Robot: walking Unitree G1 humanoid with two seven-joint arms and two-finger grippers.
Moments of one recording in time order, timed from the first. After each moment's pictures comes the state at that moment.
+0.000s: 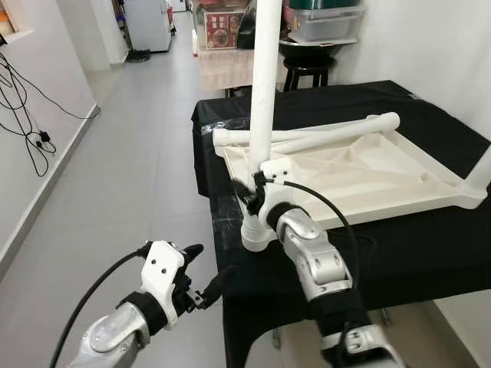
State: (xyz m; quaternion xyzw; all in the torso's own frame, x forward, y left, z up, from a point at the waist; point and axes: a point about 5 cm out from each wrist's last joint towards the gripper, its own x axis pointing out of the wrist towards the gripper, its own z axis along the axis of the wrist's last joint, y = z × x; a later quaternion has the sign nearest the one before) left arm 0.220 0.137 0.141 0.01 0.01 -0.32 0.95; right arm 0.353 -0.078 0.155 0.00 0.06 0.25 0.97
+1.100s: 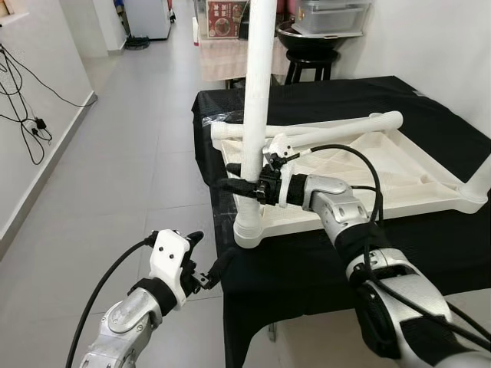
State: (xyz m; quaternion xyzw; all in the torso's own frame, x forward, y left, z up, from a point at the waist) left arm 0.244 0.130 0.133 0.00 -0.01 -0.30 0.95; right arm 0.384 -0.093 0.195 -0.02 0.00 0.39 0.92
